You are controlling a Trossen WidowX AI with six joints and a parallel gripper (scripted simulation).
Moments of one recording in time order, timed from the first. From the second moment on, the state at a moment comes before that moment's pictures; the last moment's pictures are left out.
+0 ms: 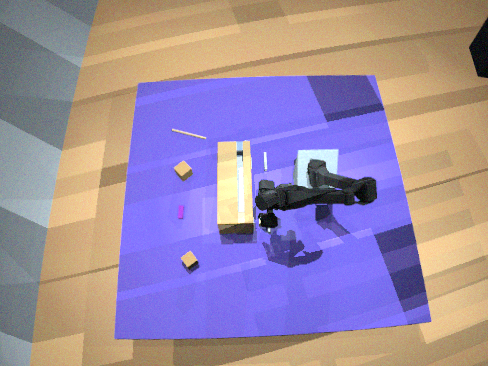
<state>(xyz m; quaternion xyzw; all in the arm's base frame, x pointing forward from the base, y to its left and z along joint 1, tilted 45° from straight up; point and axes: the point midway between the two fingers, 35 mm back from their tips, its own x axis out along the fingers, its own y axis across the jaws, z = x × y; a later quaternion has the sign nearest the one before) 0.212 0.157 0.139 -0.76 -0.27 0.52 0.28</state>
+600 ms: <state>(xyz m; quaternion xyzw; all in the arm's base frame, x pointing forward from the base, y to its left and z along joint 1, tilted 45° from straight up) 0.193 0.217 0.082 -0.76 -0.28 0.52 0.28</state>
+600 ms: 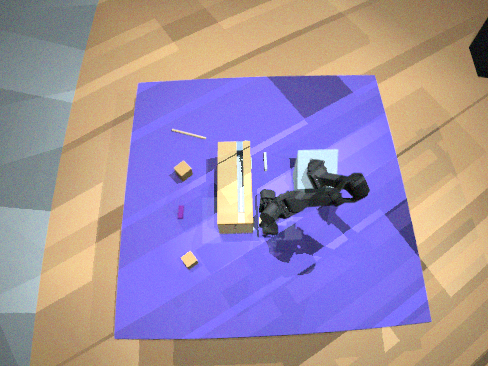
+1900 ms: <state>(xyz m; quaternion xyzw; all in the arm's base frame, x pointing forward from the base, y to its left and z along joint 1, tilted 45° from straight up) 0.186 0.254 0.039 -0.75 -0.28 0.52 0.28</state>
